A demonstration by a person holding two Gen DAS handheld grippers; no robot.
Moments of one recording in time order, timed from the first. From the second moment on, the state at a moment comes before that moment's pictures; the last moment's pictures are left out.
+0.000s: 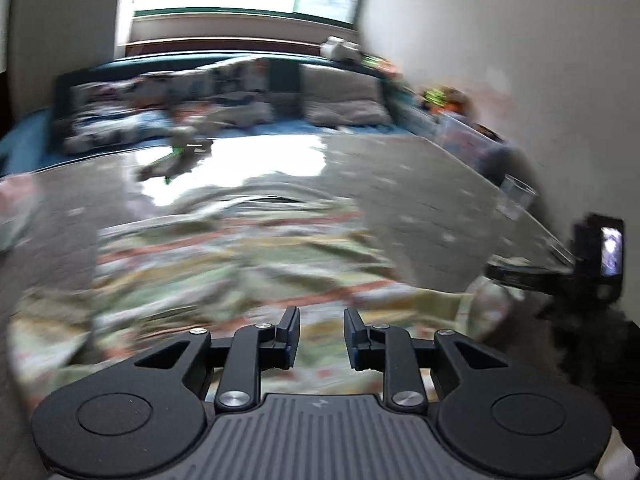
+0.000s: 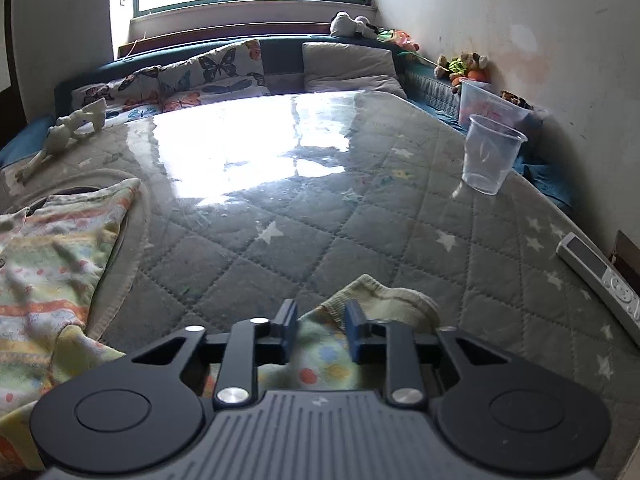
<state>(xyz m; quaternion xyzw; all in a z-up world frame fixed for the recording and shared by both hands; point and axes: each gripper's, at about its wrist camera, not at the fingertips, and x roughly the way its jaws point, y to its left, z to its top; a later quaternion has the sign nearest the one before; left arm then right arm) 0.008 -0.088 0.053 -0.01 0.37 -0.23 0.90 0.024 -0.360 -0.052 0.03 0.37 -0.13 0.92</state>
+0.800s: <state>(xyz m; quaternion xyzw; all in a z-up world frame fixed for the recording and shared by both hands) -0.020 -0.192 -0.011 0.04 0.43 -0.42 0.80 -0.060 -0.416 -0.008 0.11 0.31 -0.19 0.92</state>
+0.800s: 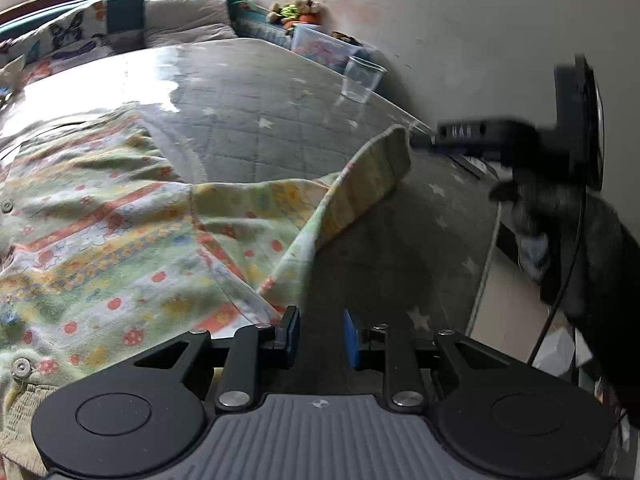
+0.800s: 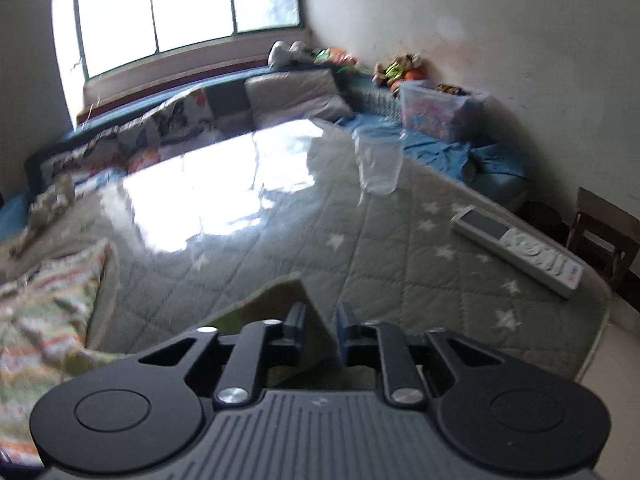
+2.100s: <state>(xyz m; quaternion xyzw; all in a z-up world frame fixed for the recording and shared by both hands) -0.025 -0.175 0.009 0.01 0.40 -0.43 0.81 -0.061 -0.437 -0.026 0.10 0.36 -0.15 0.91</state>
